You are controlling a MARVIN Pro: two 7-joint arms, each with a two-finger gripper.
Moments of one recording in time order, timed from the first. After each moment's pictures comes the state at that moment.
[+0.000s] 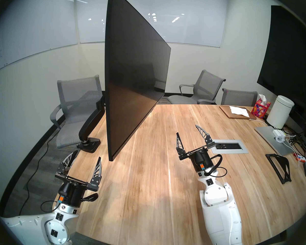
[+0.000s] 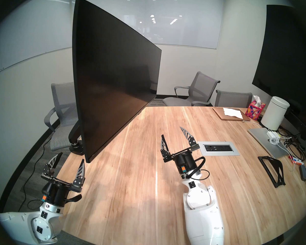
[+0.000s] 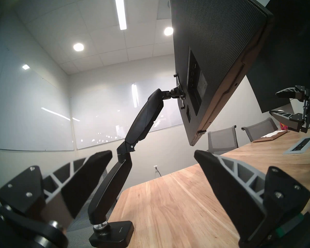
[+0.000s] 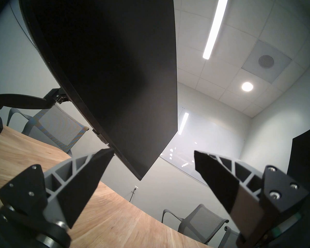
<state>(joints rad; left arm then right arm) 2.06 -0.43 -1.00 -1.95 0.07 -0.76 1.06 -1.74 -1.62 1.65 -1.65 -0.59 -0.77 0.06</state>
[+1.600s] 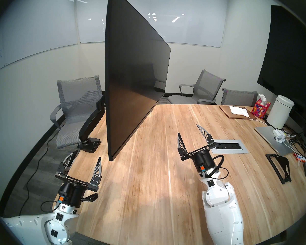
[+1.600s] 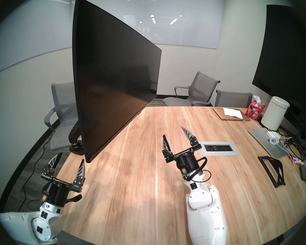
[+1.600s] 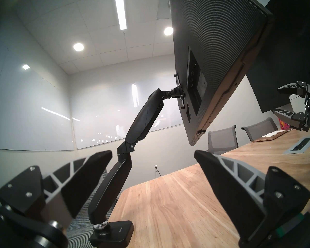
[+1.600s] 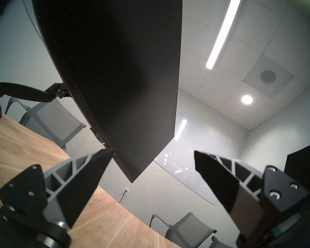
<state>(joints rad) 2.06 -0.43 -1.00 -1.95 0.07 -0.76 1.06 -1.75 -1.61 1.67 -1.68 -0.73 -0.81 -0.02</state>
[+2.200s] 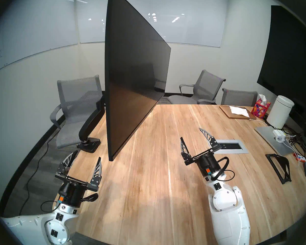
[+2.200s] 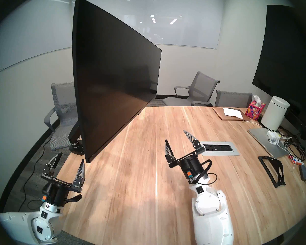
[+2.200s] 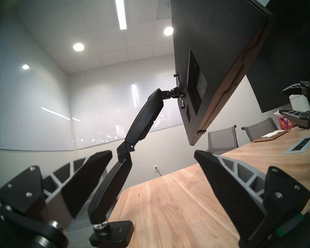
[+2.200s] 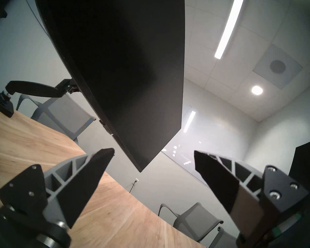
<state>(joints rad) 2.06 -0.43 -1.00 -1.95 0.07 -0.76 1.06 -1.84 -1.57 1.68 -1.78 -0.58 -0.72 0.14</state>
